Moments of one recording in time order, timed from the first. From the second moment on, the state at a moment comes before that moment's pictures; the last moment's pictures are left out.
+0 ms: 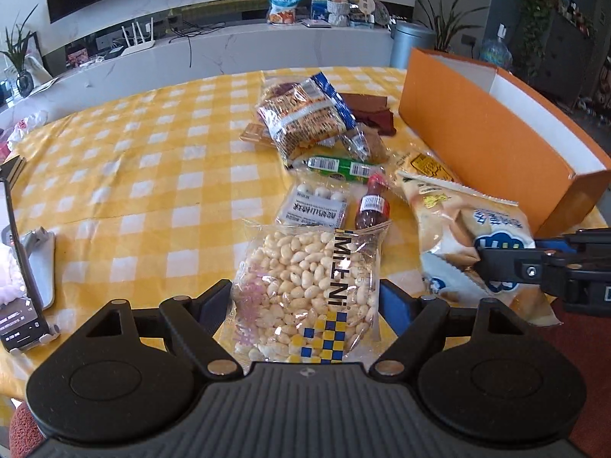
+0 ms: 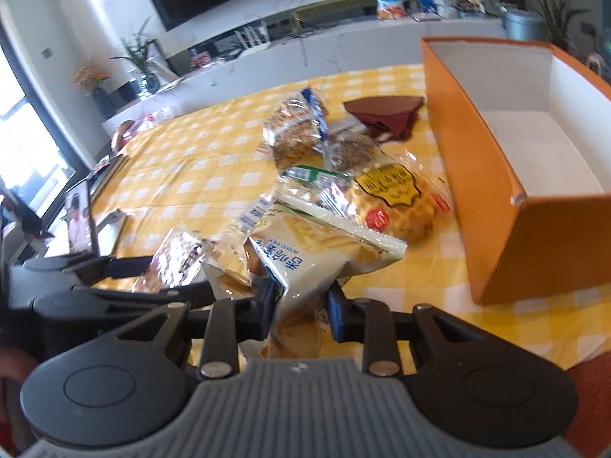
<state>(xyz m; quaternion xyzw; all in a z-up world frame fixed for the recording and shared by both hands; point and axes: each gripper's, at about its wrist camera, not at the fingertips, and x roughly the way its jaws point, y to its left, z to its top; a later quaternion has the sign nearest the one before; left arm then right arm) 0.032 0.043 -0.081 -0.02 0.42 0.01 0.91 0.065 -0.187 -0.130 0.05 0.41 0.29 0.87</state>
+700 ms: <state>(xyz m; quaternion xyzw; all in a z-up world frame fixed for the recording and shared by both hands) 0.085 -0.011 0.019 -0.10 0.33 -0.11 0.93 0.076 -0.261 -0.037 -0.04 0.28 0.21 0.94</state>
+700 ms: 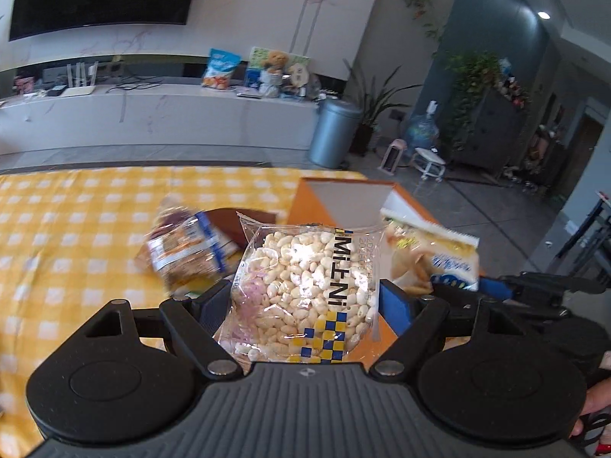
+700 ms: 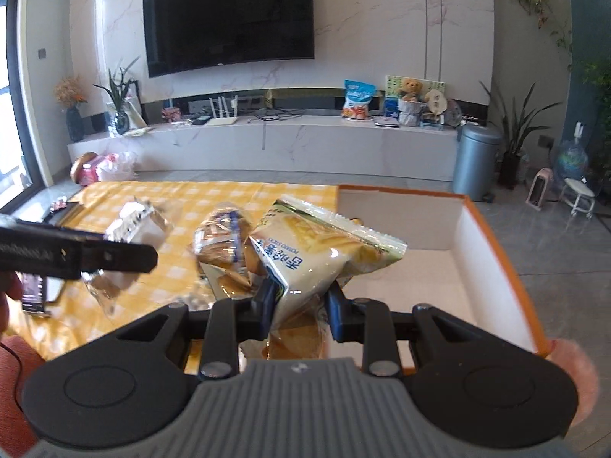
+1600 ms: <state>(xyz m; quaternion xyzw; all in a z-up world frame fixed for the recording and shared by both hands) 0.233 -0.115 -0.042 -0.08 0.47 -0.21 0.85 0.222 -0.322 -0.080 -0.17 0.46 0.19 0.85</state>
